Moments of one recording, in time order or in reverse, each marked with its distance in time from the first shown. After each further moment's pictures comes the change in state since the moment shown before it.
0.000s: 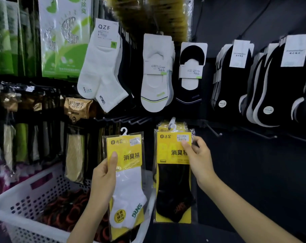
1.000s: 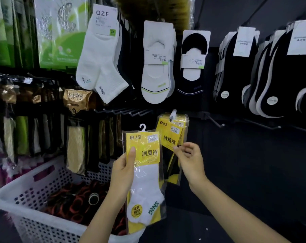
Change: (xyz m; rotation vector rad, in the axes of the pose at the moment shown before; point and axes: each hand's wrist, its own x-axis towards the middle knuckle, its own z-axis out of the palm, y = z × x) left_hand -0.012 -0.003 0.034 -0.063 -0.129 -0.075; right_hand -0.013 0.039 0.011 -0.130 0.097 0.149
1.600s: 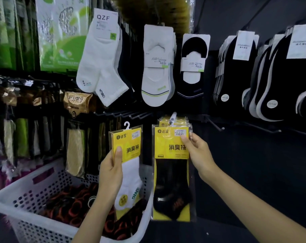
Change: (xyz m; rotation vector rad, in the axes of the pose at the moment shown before) left_hand 0.010 0.004 -0.018 0.108 0.140 0.111; right_hand 0.016 -0.036 -0.018 0.055 -0.259 -0.132
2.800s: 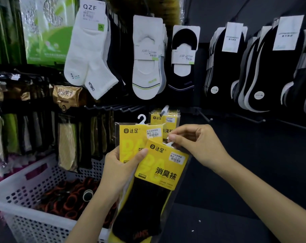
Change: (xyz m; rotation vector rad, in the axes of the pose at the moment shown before) left_hand -0.029 0.043 0.017 -0.371 -0.251 -0.142; right_hand -0.041 -0.064 -0.018 -0.196 -0.210 -0.145
